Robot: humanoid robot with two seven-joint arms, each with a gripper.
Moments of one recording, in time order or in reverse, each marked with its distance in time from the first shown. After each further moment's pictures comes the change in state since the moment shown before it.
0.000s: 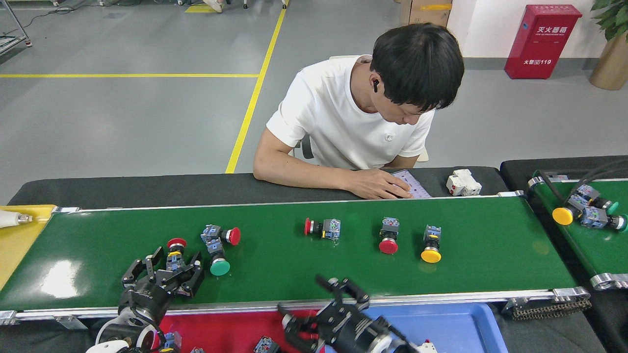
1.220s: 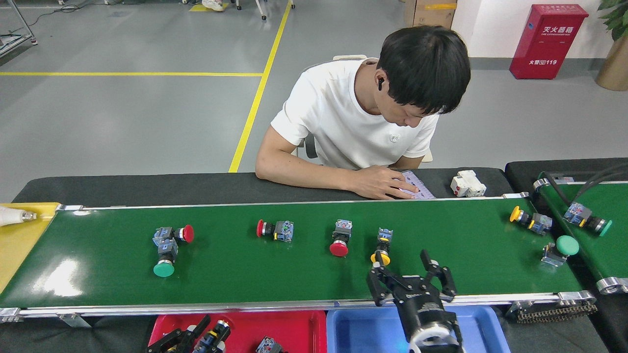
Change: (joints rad) left arm 0.559 0.048 -0.180 -0.607 0.071 -0.081 0.092; right arm -0.100 0.037 0.048 0.288 0.151 0.390 -0.171
